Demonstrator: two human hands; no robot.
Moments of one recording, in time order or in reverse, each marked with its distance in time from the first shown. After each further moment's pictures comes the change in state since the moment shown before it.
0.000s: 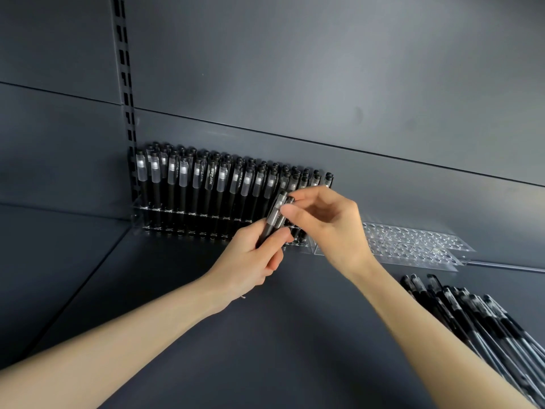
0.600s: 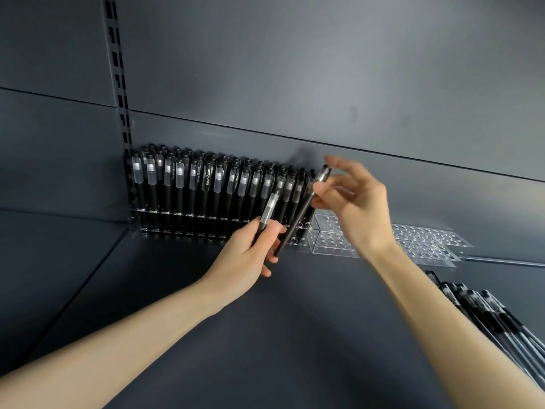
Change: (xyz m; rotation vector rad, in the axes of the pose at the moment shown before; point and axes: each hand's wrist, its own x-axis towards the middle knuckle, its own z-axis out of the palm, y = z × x) left_hand 0.002 -0.006 0.000 0.093 0.083 0.030; right_hand 0.016 -0.005 -0.025 0.063 0.145 -0.035
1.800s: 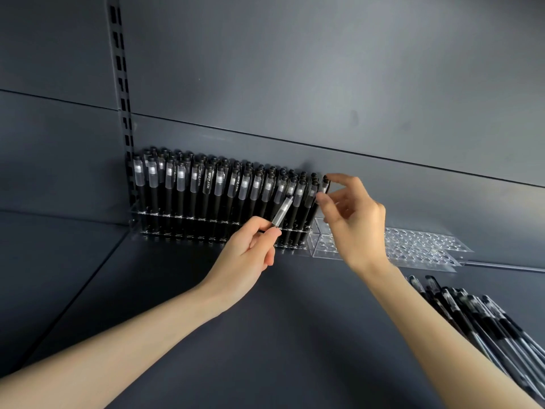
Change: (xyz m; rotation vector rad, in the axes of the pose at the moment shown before) left_hand 0.001 0.002 -0.001 0.005 0.009 0.028; right_hand -0.006 0.024 -0.001 -0.479 0.140 -0.158
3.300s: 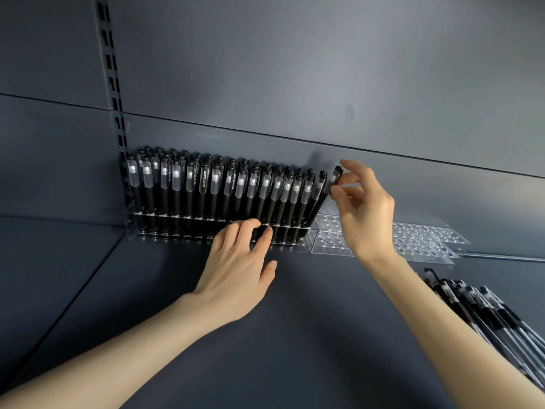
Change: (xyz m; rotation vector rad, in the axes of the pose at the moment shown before) left_hand 0.006 -0.041 -0.006 1.289 0.122 0.417; right_hand 0.008 0.016 -0.006 0.005 0.107 -0.090
